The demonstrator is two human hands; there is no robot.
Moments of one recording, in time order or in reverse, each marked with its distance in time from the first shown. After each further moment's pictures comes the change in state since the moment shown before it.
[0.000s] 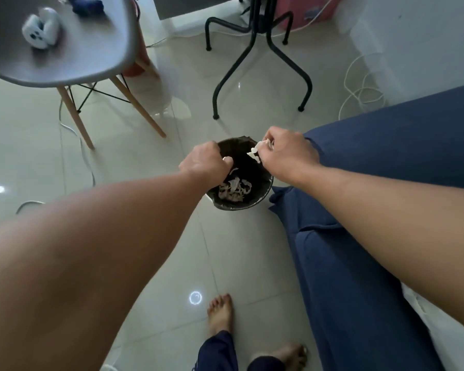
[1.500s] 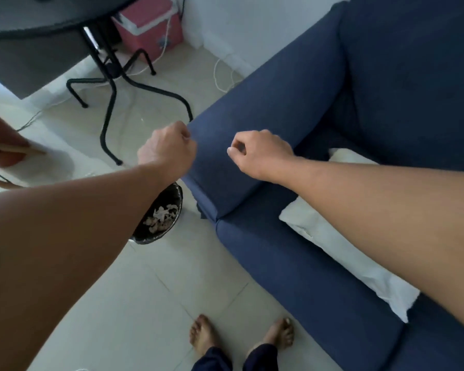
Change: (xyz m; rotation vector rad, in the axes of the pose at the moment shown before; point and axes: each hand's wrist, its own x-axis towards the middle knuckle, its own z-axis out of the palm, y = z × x) left_hand -0.093 0.222 0.017 0.120 0.115 0.497; right_hand -0.122 0.189 -0.126 0.061 0.112 0.203
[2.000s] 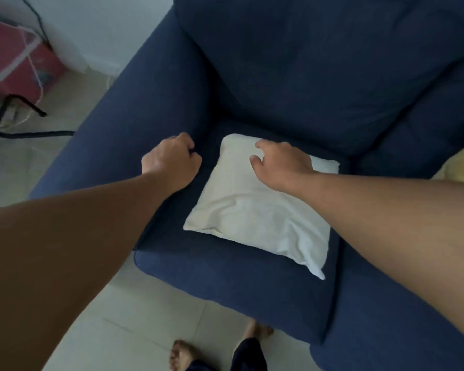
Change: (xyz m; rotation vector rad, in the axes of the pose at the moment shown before) left_hand -0.045 0.239 0.123 0.191 -0.197 0.469; right_hand -0.131 0.266 -0.044 -0.015 0.166 0.467
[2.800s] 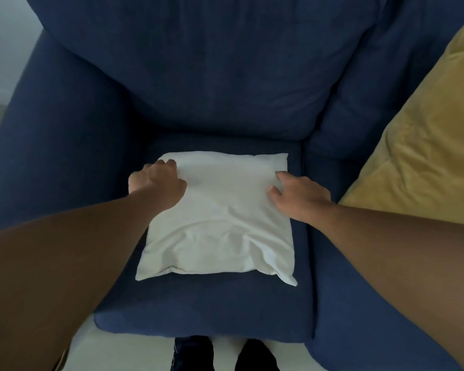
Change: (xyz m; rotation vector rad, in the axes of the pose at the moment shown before) left_hand 0.079 0.095 0.078 0.427 -0.254 0.216; right_hand -0.034 0.156 0.023 0.100 -0.204 0.470
